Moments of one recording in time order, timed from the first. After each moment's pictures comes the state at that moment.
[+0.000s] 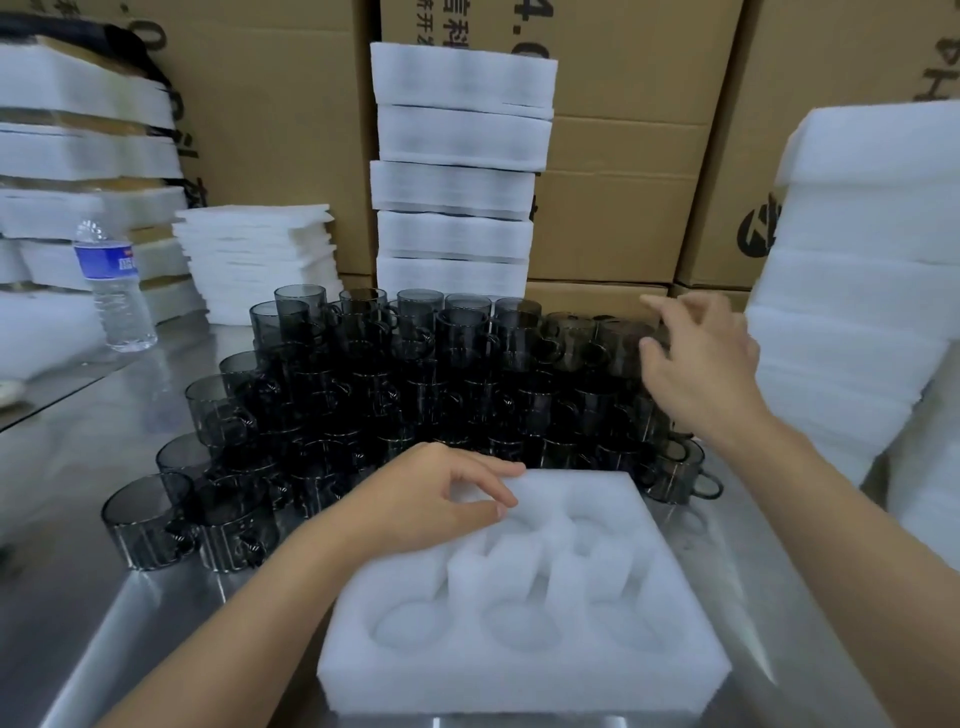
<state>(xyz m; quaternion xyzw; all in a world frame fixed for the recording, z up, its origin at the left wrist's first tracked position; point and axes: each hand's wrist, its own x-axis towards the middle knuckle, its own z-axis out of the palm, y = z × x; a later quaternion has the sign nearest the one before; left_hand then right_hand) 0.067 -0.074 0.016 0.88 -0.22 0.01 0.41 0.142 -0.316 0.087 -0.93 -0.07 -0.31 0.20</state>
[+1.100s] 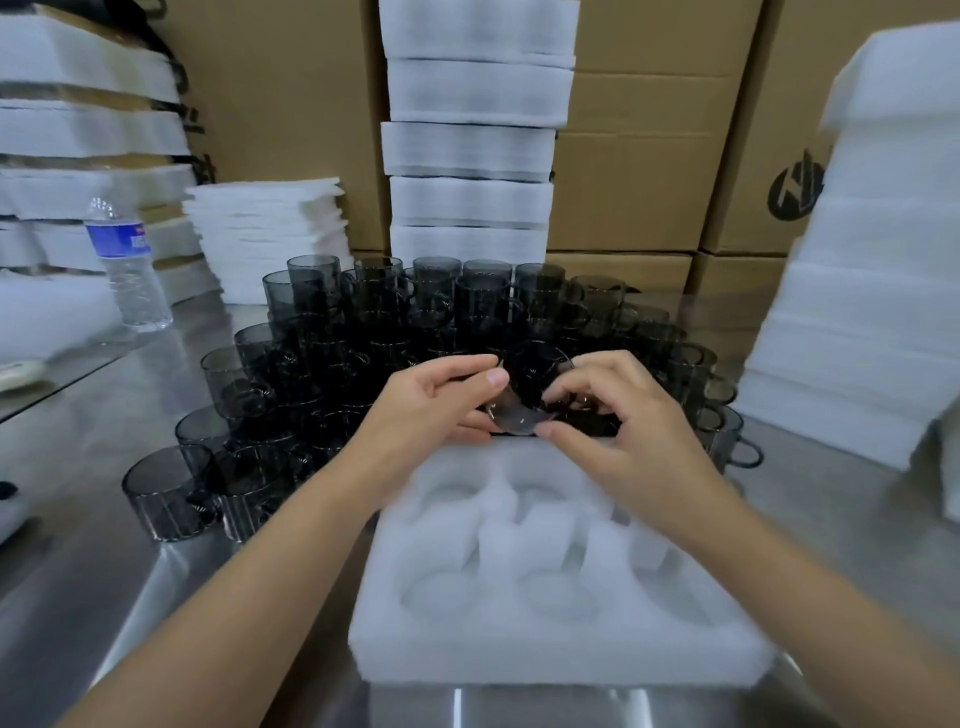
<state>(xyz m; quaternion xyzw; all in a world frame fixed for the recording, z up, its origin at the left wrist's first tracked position) 0.072 -0.069 0.027 0.69 -0.10 0.07 0.72 0.080 -0.263 0.026 -0.84 -0.31 -0.21 0.40</state>
